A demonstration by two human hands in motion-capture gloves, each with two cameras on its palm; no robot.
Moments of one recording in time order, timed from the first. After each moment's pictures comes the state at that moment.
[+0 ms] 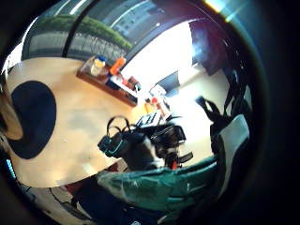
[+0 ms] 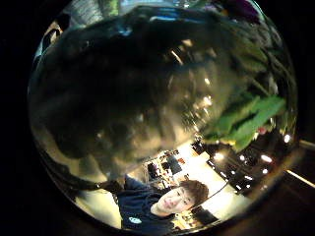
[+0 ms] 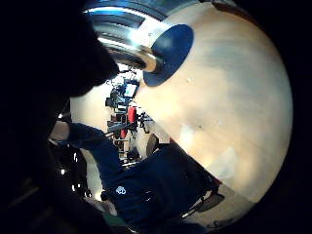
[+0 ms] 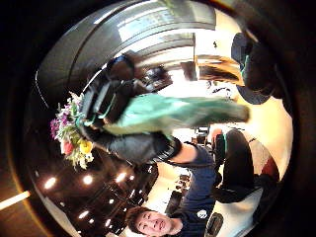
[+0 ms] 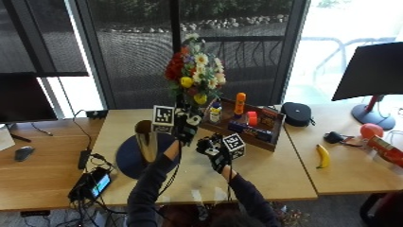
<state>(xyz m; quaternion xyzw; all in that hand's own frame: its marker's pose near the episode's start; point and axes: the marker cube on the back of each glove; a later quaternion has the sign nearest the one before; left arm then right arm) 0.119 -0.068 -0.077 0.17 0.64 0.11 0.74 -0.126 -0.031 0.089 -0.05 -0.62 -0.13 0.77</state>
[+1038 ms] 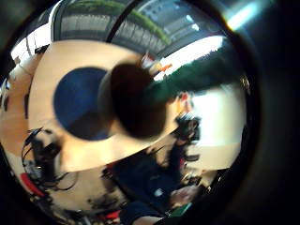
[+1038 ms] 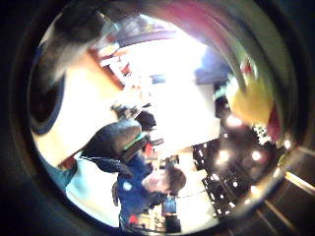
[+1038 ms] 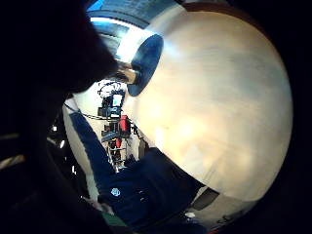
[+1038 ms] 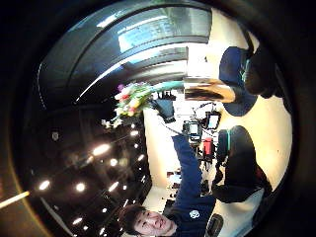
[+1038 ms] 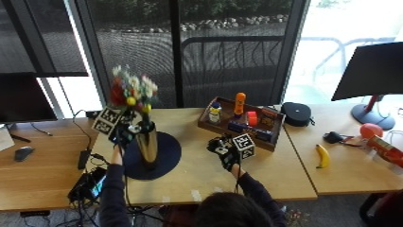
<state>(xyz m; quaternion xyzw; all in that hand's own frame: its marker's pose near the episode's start) -0.156 -0.116 0.048 0.06 0.52 -0.01 0.85 -0.050 -0.077 0.115 0.21 -0.41 -0.06 0.89</state>
